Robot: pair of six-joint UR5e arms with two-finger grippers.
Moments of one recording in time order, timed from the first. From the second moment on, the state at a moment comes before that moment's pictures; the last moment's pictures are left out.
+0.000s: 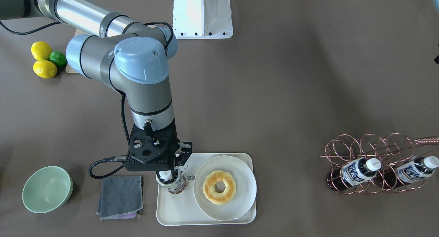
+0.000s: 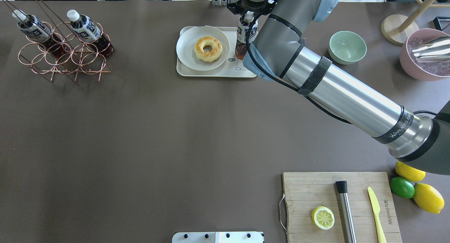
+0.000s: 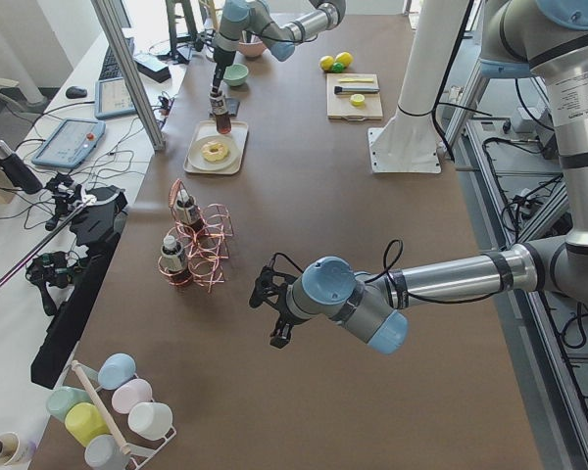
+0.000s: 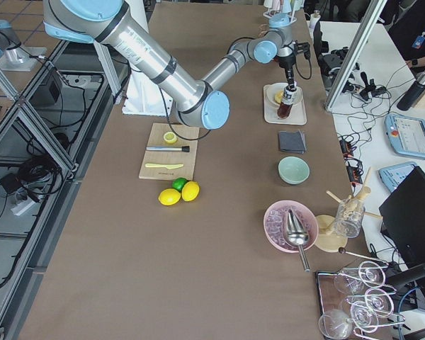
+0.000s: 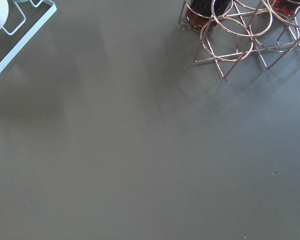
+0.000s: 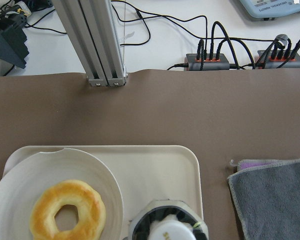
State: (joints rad) left arm -1.54 -1.27 -1.65 -2.38 -2.43 -0.20; right arm 0.84 -0.57 1.27 -1.44 1.78 1.02
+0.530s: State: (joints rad) left arm -1.53 -1.27 -1.65 -2.38 -2.43 -0.20; right arm 0.82 -0.58 1.27 -1.44 1.78 1.03
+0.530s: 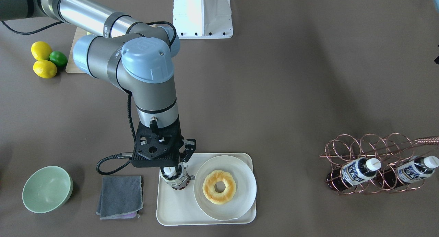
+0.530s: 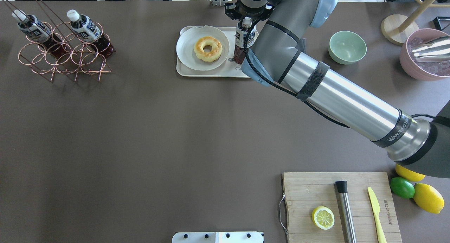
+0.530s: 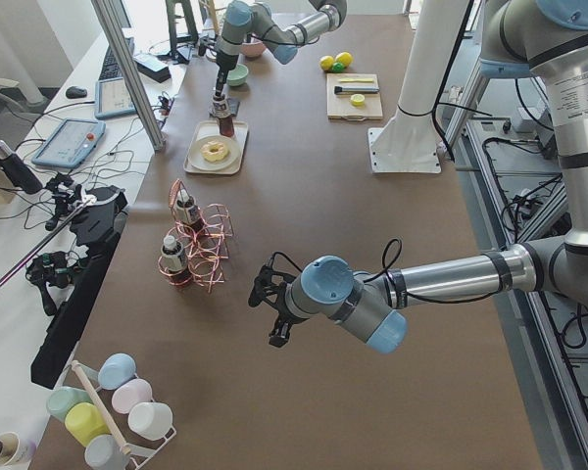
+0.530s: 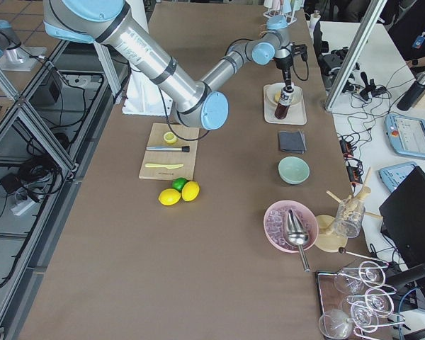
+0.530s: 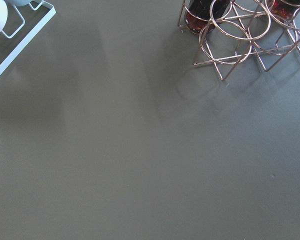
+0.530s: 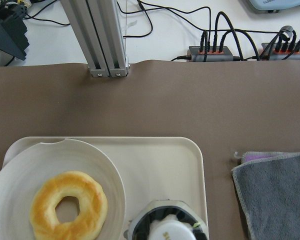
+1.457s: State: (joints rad) left arm -1.53 -1.27 -1.64 -2.38 -2.43 -0.20; right arm 0.85 -0.61 1.28 -1.40 1.79 1.01
